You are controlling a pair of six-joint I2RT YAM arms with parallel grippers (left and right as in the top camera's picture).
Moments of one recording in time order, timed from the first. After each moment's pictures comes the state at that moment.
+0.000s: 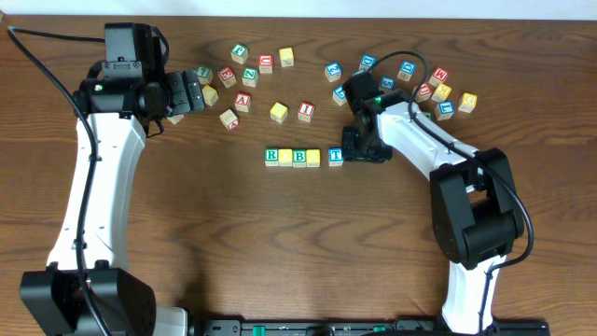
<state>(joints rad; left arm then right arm) 0.03 1.62 1.51 -0.89 -0.01 -0.18 0.39 2.09 1.48 -0.84 -0.01 0.47</state>
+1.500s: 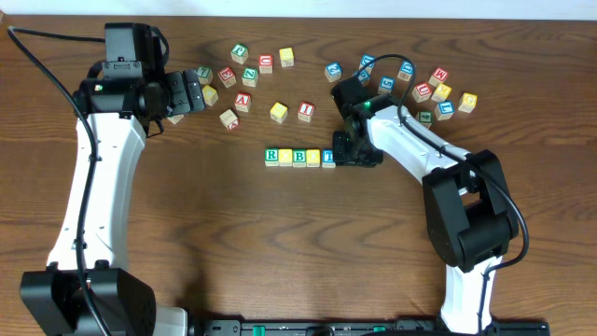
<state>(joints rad) 0.03 1.62 1.51 -0.89 -0.01 -0.18 0.44 2.09 1.48 -0.86 -0.03 0.50</state>
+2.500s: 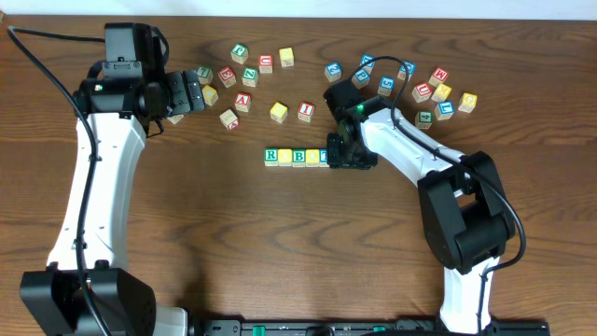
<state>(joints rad) 0.03 1.62 1.51 -0.89 -0.01 -0.18 0.47 2.09 1.48 -0.85 -0.03 0.52</state>
